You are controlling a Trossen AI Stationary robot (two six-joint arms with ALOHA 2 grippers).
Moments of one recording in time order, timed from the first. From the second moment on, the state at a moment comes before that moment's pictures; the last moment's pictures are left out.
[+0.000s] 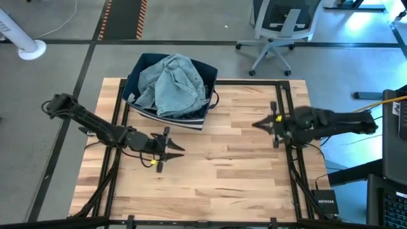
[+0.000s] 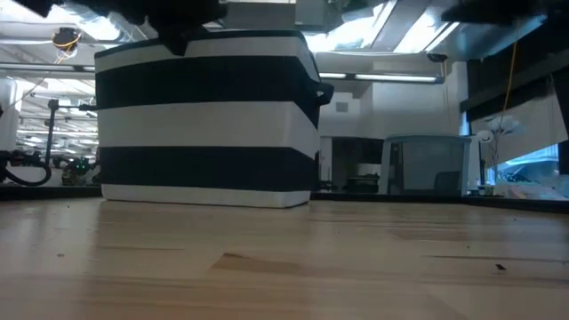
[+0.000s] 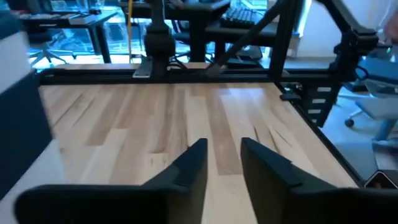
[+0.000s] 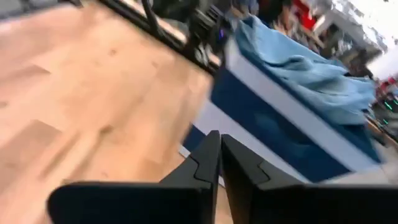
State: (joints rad) left arm -0.37 1.15 0.53 0.43 -0.30 -0.08; right arm 0.09 0.51 0.62 -0.41 0.11 -0.56
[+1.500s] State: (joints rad) left arm -0.18 0.29 0.01 0.39 -0.32 -0.07; right arm 0.21 0.11 0.02 0.04 0.16 -0.57
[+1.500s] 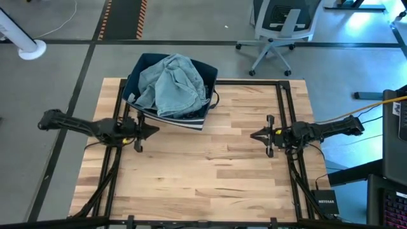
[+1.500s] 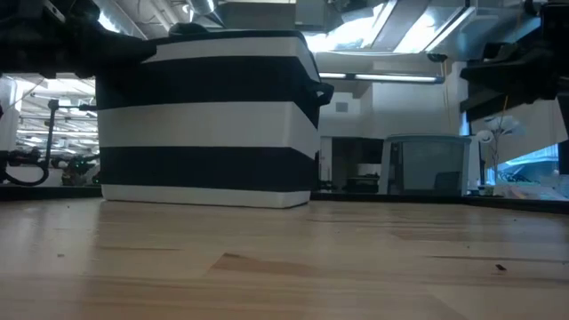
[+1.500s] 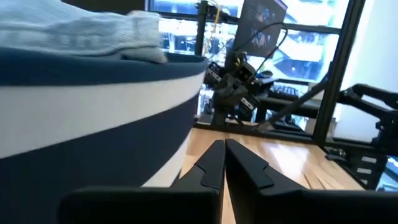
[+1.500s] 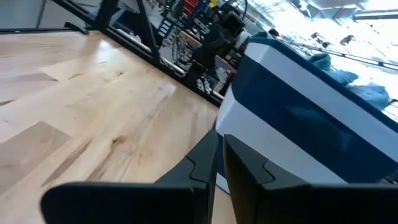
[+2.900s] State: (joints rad) left arm -0.10 0.00 0.01 0.06 -0.34 -0.22; right arm 0.01 0.00 0.02 -0.01 0.07 -0.50
